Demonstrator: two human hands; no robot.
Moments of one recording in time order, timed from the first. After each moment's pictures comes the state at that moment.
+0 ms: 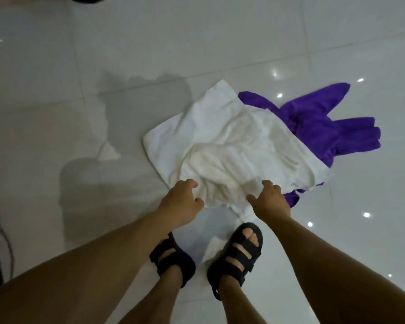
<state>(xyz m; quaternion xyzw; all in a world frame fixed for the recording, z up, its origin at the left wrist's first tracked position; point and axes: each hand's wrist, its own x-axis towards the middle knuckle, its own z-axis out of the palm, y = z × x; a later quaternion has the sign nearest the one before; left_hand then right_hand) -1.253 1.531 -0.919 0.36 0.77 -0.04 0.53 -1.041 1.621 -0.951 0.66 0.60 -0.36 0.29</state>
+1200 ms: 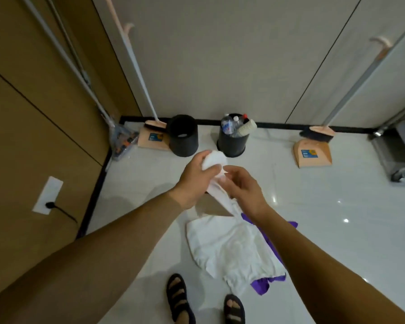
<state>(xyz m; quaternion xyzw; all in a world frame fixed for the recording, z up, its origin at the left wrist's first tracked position) -1.352 1.609 -0.353 0.21 0.72 0.49 0.44 -1.216 1.673 -0.377 0.38 0.66 -0.62 -0.18</state>
